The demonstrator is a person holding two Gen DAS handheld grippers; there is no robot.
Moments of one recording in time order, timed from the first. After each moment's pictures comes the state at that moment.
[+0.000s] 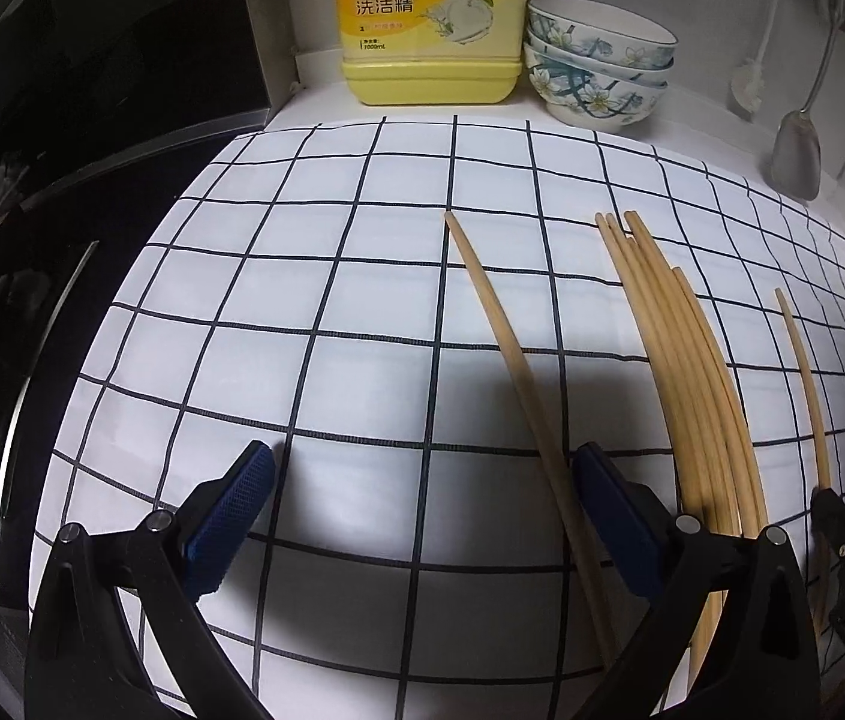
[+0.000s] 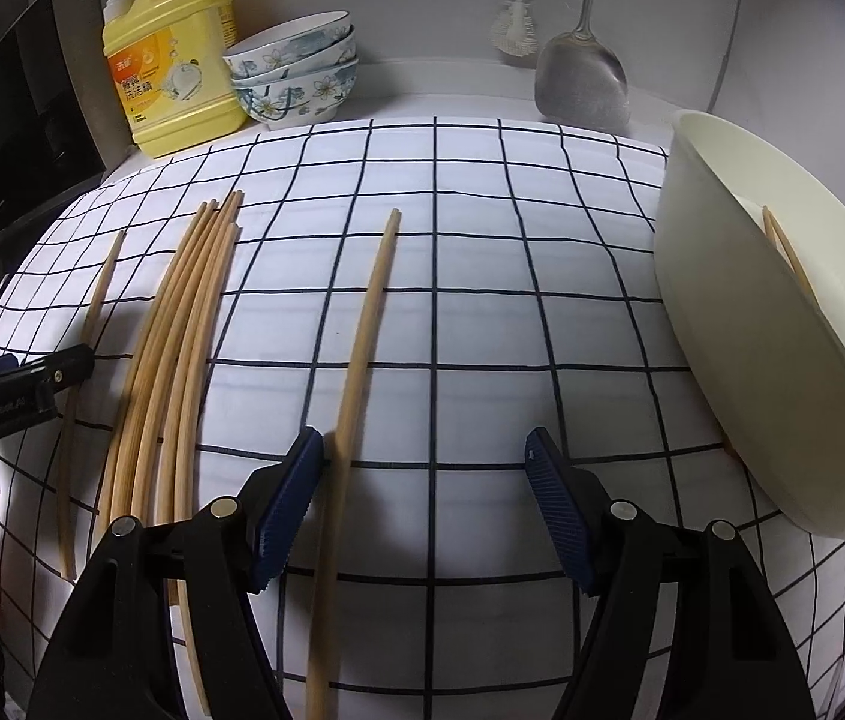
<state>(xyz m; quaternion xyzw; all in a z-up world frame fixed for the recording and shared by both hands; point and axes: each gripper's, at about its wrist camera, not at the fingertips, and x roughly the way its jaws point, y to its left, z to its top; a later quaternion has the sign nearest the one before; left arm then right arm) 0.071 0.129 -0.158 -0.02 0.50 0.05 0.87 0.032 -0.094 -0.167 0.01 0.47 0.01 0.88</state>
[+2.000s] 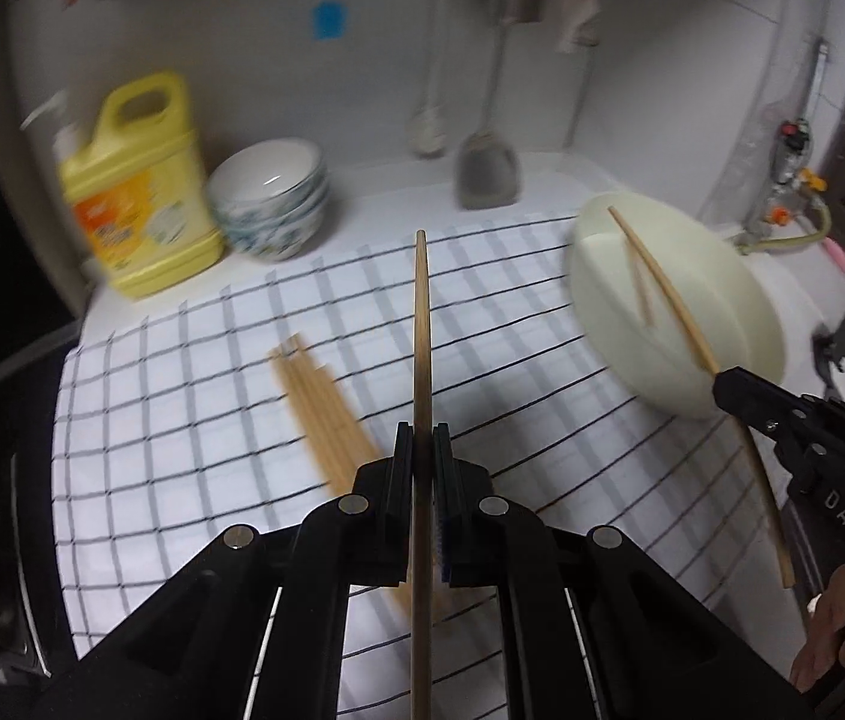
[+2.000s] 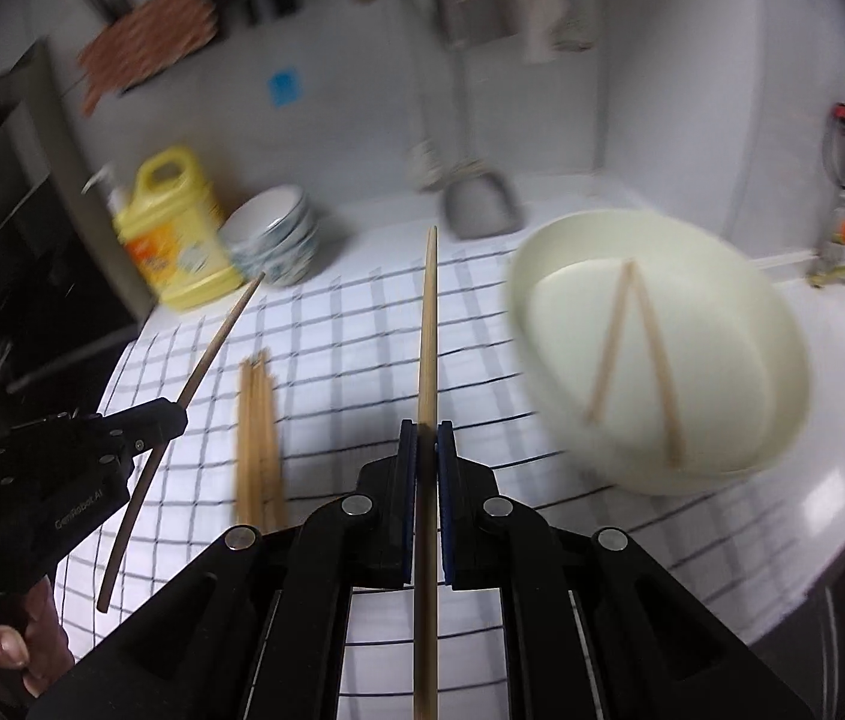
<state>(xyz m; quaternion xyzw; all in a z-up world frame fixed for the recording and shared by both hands) 0.019 0.010 -0.017 0.06 0.44 -0.22 0.87 -0.045 -0.159 -0.026 0.11 0.40 -0.04 0.91</state>
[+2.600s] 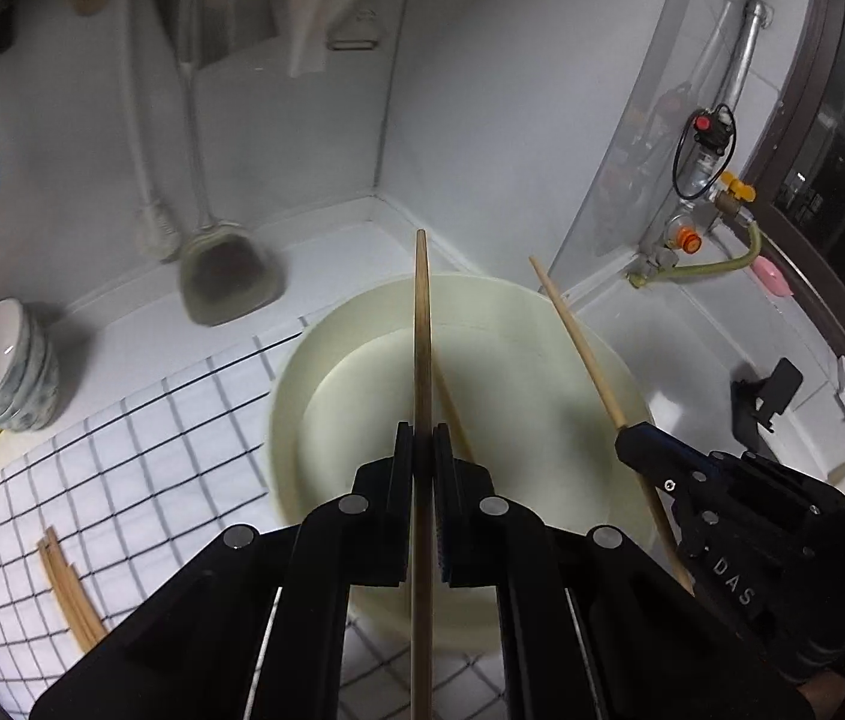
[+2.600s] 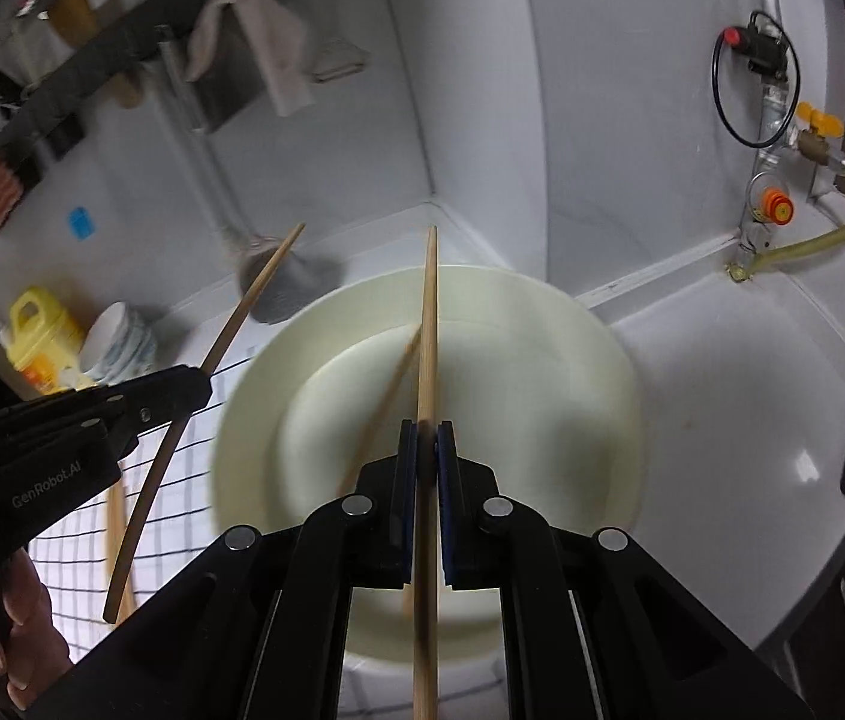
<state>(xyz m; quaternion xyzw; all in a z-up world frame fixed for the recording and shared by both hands) 0.082 -0.230 0.004 0.07 0.44 -0.32 0.84 -0.002 -0.364 -0.034 0.16 0.39 -0.09 0.90</state>
